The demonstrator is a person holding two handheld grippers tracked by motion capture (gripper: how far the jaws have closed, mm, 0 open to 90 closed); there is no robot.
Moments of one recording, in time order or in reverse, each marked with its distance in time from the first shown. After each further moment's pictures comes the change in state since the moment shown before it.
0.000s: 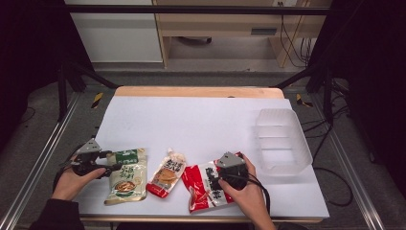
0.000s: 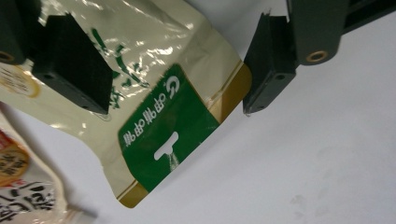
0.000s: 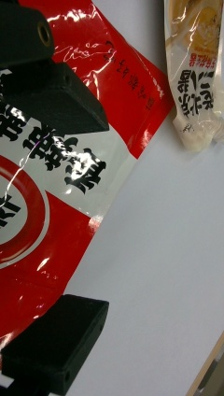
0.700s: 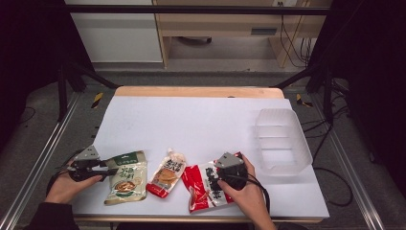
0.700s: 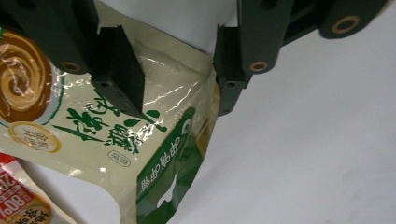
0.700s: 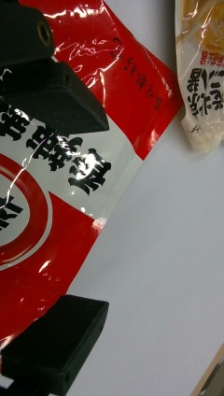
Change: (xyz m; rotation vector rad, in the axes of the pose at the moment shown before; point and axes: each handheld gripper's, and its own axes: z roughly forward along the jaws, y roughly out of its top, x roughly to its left) left arm -0.002 -0.011 -0.004 0.077 -0.035 0.089; right arm 0.001 0.000 0.003 0.024 -0.002 -0.022
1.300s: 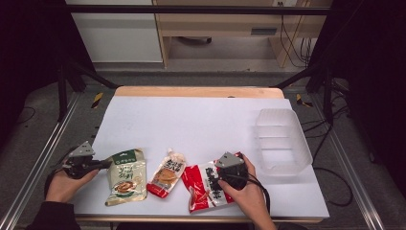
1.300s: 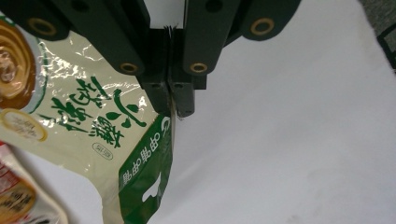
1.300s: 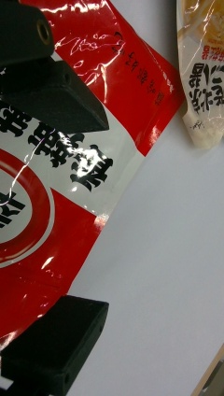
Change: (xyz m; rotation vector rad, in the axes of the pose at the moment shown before) left arm 0.007 0.004 -0.017 -0.022 0.040 -0.053; right arm -0.001 -0.001 0.000 0.005 -0.008 0.004
